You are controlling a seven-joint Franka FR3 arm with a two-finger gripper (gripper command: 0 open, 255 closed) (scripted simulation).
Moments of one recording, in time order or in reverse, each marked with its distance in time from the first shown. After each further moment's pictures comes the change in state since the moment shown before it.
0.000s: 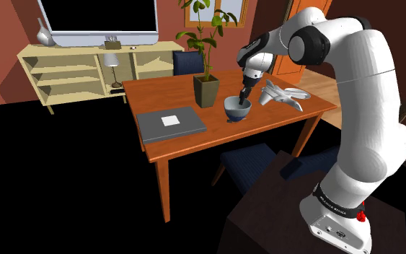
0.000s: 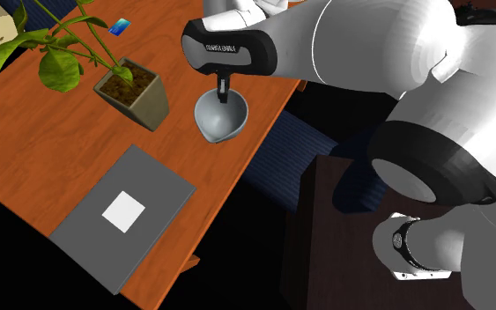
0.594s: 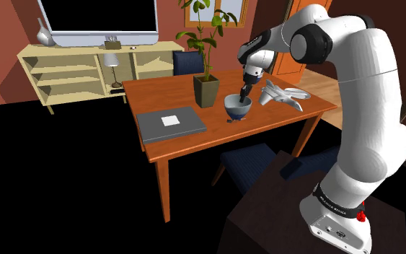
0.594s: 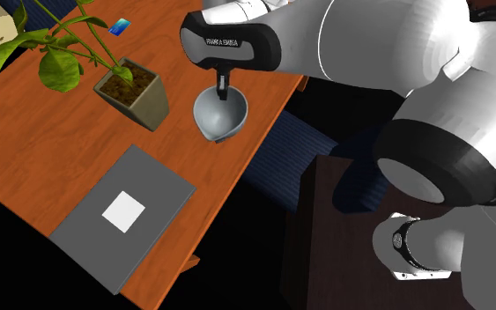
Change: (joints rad) arm 0.003 -0.020 -0.008 0.009 -0.012 -0.029 0.010
